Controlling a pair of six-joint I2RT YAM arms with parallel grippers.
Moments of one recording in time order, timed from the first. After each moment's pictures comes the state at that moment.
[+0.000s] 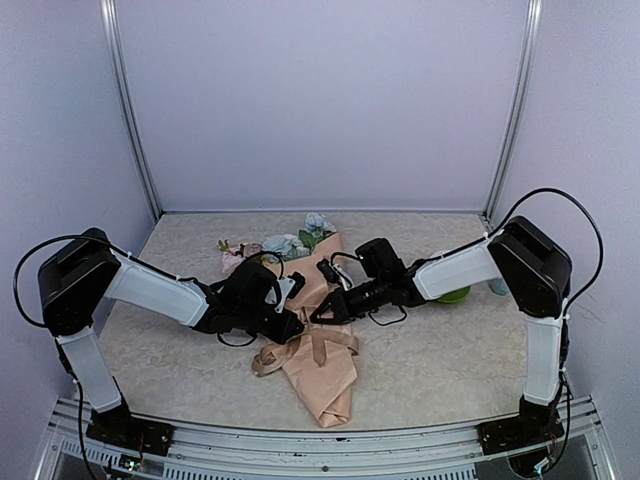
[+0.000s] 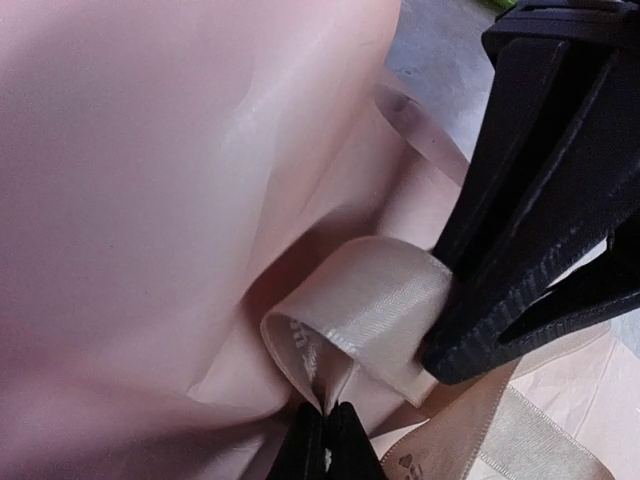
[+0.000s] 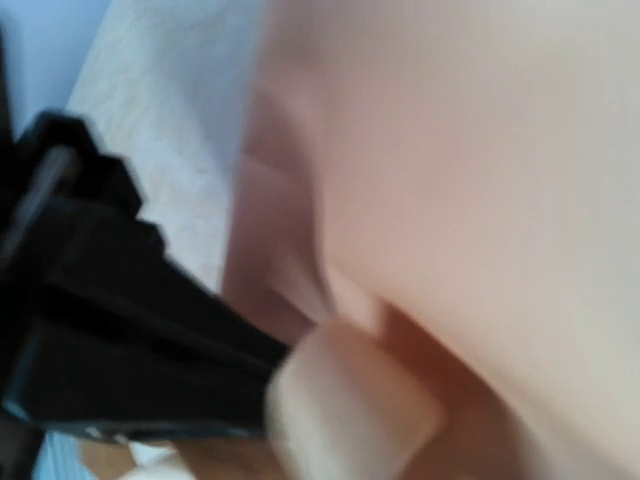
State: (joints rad) left arm -0.83 1.80 0.84 0.18 0.15 -0.28; right arm 0.77 2.04 1.16 0.18 -0.69 0.48
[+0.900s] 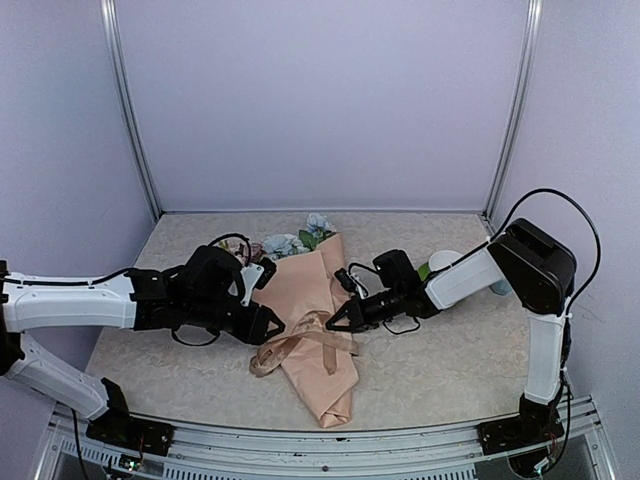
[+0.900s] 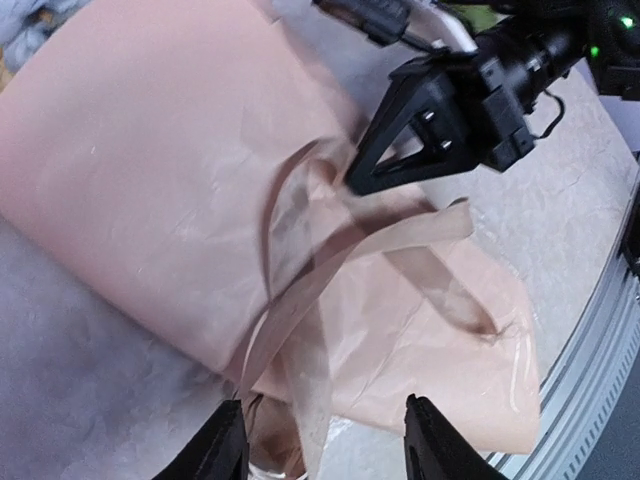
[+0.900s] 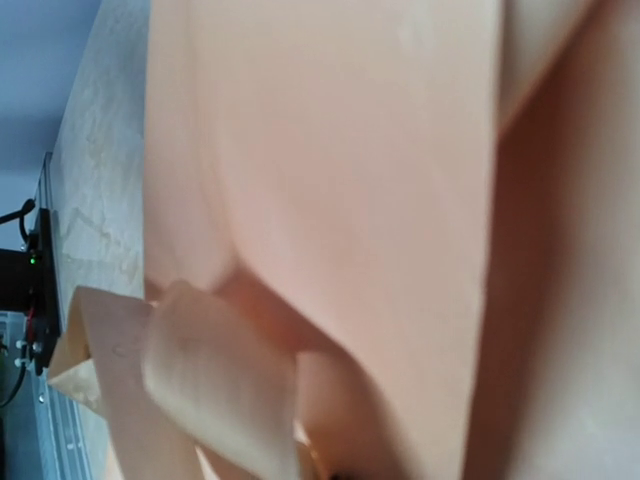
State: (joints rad) left arm -0.92 1.32 0.82 -0.26 0.02 -0.37; right arm 0.71 2.03 1.00 0.33 -0.74 0.55
